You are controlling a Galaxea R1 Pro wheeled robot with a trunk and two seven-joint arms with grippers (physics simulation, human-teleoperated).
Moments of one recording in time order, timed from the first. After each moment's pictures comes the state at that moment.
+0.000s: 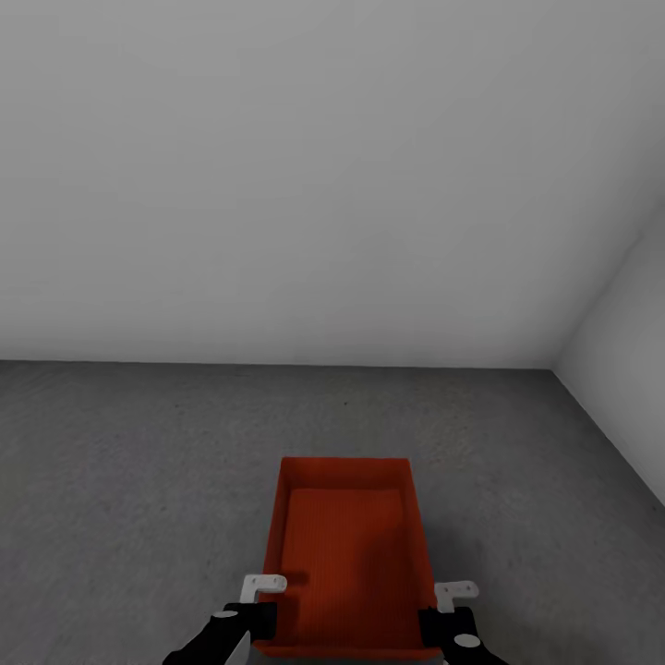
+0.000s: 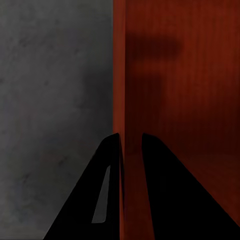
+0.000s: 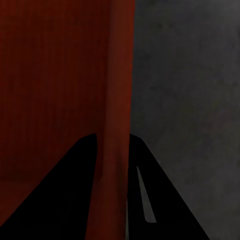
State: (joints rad) left arm -0.48 -0.13 -0.01 -0.31 -0.01 0.15 0.08; right arm -0.49 0.01 0.58 -0.21 -0.48 -0.09 -0.22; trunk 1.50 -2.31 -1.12
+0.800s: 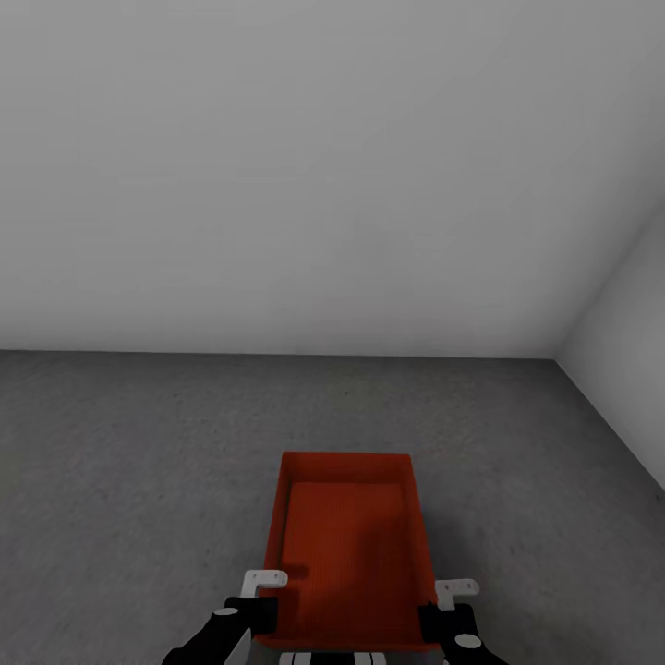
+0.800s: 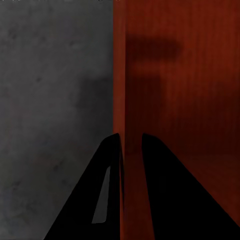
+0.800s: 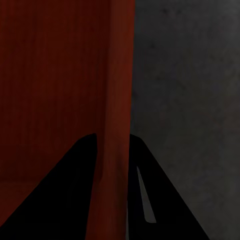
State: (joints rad) left arm -0.48 -0.14 -0.01 -0.32 -0.01 0.13 0.08; right arm -0.49 0.01 0.57 -0.21 -0.48 -0.13 -0.22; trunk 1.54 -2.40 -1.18
